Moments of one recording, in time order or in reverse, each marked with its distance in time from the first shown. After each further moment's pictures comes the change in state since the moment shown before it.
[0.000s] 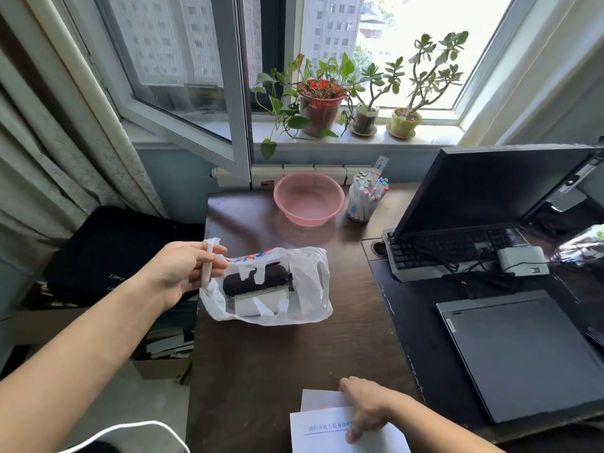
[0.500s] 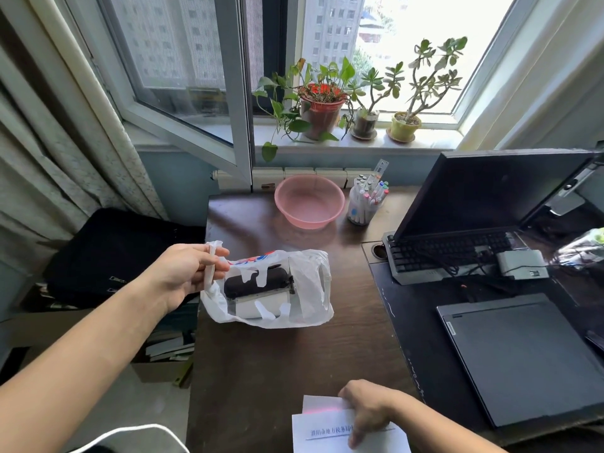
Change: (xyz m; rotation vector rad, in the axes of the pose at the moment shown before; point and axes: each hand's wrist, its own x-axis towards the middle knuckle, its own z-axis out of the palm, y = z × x) left_hand -0.002 0.001 0.000 0.001 -0.005 0.009; right_hand -0.016 -0.008 -0.015 -0.015 -0.011 -0.120
